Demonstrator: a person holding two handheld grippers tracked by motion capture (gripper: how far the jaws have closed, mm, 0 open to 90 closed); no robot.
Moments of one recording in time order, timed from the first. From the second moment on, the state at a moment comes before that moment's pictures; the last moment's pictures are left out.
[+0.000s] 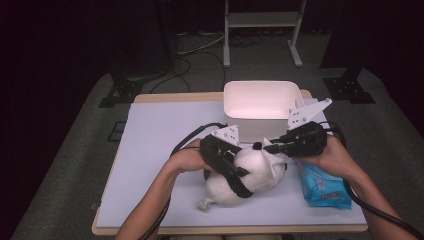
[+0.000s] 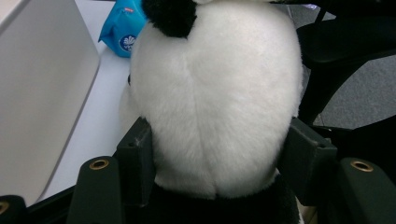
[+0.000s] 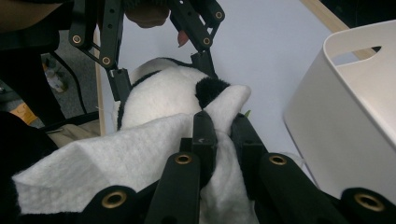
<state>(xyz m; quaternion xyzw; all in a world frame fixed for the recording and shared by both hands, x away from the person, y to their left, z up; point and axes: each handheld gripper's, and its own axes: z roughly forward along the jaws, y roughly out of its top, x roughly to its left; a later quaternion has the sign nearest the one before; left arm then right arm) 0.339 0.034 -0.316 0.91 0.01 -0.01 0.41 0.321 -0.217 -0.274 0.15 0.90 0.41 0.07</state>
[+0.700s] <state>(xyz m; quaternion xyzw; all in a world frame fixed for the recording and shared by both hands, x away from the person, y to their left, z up) 0.335 0.038 -0.322 0.92 0.03 0.00 0.38 0.318 -0.236 -0.290 0.18 0.90 0.39 0.06</state>
